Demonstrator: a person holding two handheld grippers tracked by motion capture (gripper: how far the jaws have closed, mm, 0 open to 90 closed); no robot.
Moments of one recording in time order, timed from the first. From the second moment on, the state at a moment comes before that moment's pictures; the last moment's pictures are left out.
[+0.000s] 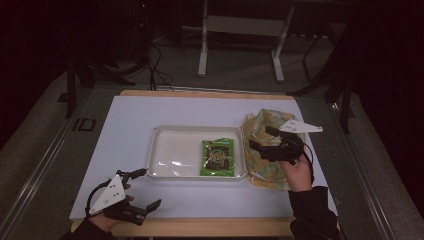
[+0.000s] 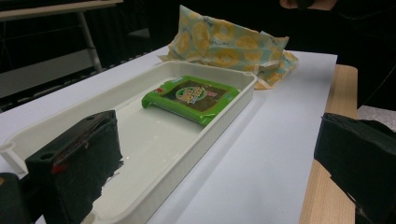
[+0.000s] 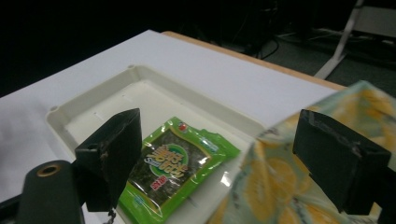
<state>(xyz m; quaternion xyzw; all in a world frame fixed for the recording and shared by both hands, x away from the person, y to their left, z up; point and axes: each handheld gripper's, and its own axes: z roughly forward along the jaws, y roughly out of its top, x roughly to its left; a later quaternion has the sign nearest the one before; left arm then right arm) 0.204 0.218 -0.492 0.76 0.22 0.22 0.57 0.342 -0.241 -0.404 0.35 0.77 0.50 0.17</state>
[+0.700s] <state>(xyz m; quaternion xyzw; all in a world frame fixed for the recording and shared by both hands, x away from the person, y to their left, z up) 0.204 0.218 -0.493 0.76 0.22 0.22 0.57 0.303 -0.297 -0.428 0.40 0.75 0.48 0.23</state>
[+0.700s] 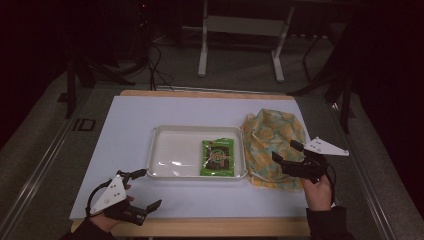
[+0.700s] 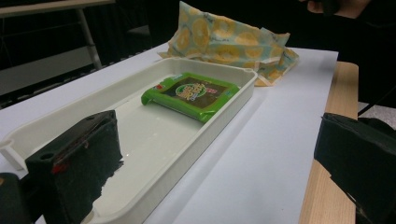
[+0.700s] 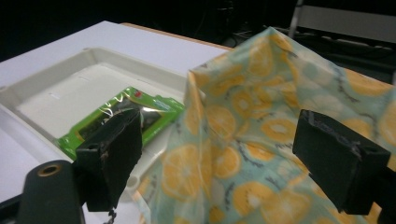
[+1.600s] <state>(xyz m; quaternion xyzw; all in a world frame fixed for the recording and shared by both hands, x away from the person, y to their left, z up) 0.205 0.219 -0.493 0.76 0.23 0.21 0.57 0.257 -0.336 -0.453 0.43 0.70 0.49 0.28</state>
